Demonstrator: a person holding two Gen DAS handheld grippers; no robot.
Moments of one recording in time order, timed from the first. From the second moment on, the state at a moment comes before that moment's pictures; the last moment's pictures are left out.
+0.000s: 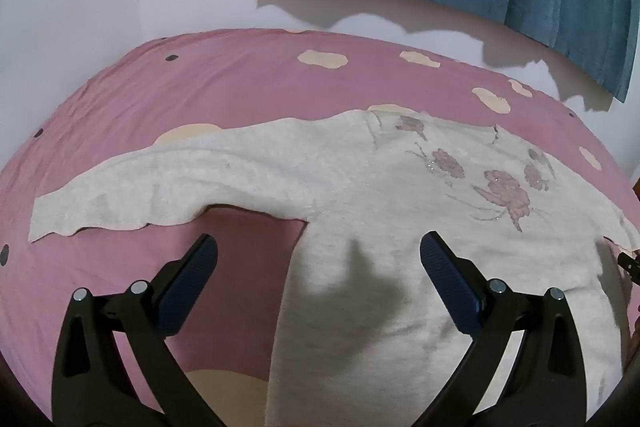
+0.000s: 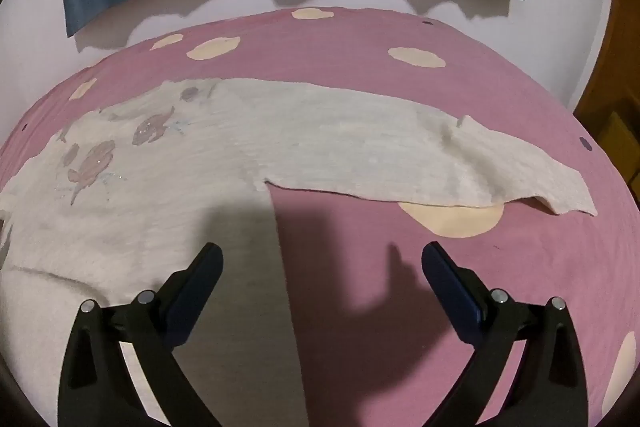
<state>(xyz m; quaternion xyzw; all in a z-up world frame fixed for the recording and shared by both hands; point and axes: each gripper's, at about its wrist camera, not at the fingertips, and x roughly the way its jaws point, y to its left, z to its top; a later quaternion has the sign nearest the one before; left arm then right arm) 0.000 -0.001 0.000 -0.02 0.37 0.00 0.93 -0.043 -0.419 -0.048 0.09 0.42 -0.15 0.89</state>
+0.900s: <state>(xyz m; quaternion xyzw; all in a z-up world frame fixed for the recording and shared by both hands) -0.002 -0.003 0.006 -0.04 0.38 -0.02 0.92 -0.052 -0.419 -0.032 0.10 0.41 -0.12 0.90</state>
